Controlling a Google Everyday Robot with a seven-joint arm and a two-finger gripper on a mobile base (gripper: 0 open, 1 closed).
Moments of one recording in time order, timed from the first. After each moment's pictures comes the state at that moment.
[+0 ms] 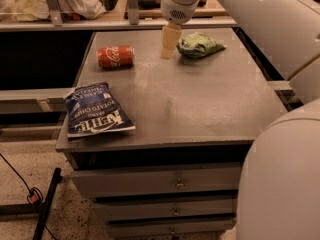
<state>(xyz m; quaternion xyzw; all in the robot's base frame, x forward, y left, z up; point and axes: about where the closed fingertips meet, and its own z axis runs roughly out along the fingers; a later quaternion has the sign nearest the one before) 0.720 -0.032 0.943 -0.65 0.71 -0.09 0.24</state>
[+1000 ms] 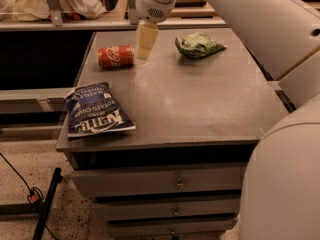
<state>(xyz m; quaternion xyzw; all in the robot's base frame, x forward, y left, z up) 0.700 0.044 0.955 -0.70 0.65 -0.04 0.29</state>
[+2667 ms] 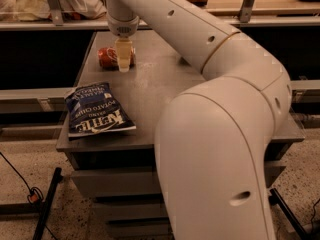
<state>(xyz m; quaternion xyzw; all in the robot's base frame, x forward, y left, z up) 0.767 0.104 0.886 -0.74 0.63 -0.10 0.22</state>
